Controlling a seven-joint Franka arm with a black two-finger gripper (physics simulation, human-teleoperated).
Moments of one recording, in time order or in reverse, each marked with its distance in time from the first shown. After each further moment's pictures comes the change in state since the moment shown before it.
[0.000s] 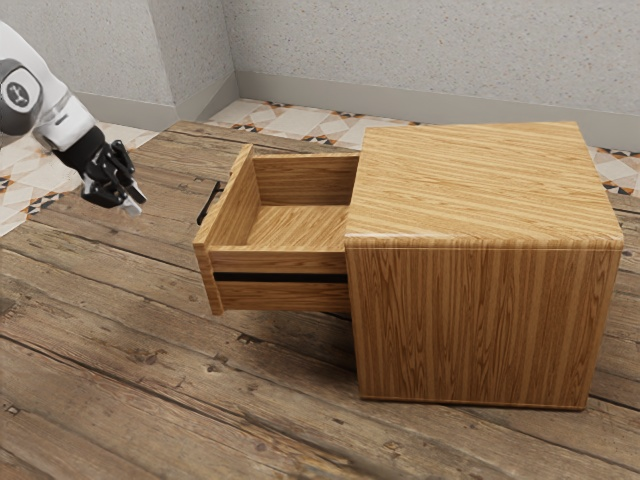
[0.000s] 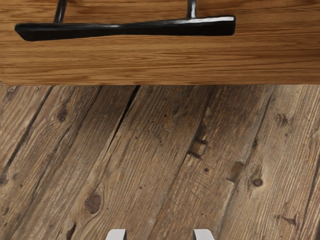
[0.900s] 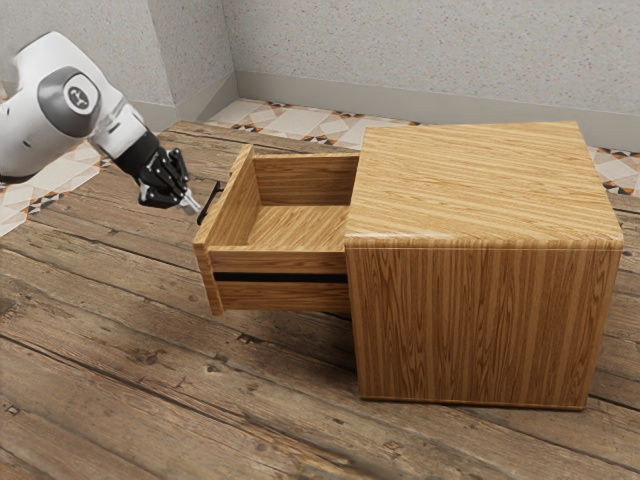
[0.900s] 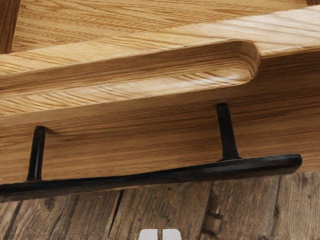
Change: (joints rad) arm -0.076 0.145 -0.003 0.070 -0.170 0.014 0.139
